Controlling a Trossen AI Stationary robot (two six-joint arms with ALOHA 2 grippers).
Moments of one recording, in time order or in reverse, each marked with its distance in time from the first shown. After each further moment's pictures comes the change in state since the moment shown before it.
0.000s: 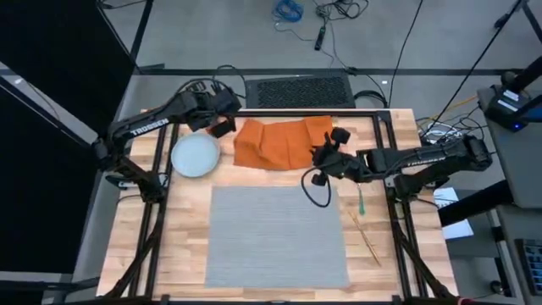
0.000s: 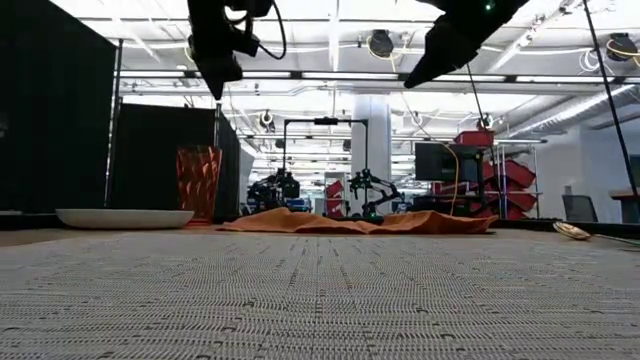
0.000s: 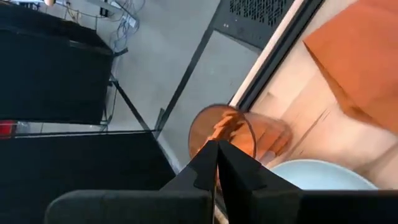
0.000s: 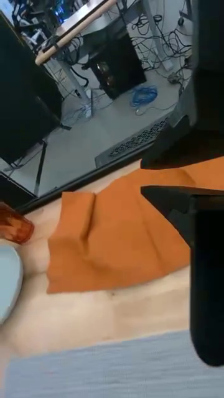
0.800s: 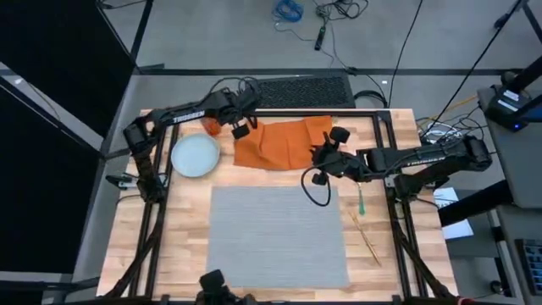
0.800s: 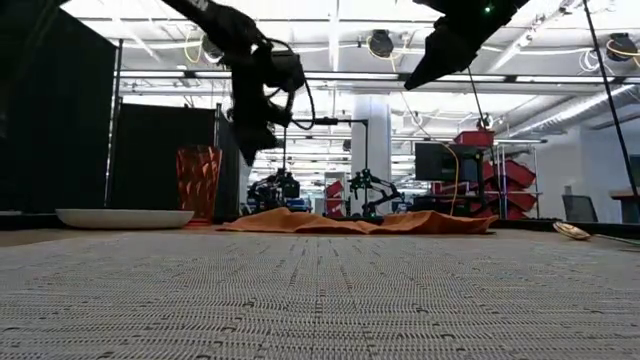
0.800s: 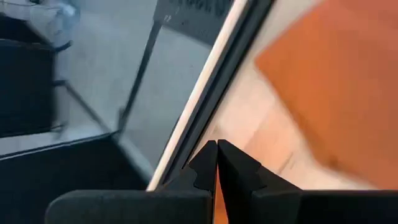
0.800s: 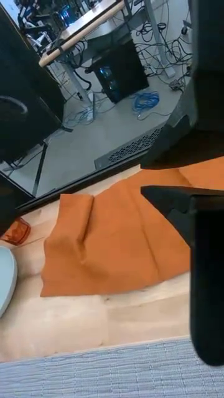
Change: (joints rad) left arm 0.146 0.323 -0.020 0.330 0.287 0.148; right arm -0.007 0.001 0.000 -0.004 -0.004 -0.045
